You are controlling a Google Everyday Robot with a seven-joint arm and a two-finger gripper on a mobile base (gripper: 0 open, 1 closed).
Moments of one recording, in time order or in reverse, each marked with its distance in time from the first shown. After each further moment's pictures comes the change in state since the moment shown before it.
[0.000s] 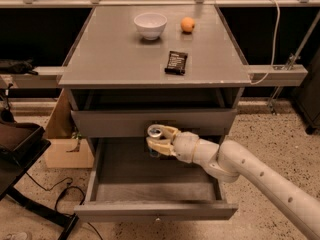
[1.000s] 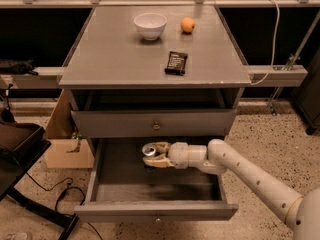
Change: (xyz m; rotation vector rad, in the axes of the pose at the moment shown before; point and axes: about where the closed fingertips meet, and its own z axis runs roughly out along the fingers) arm 0.114 0.014 0.024 -0.340 0.040 -0.026
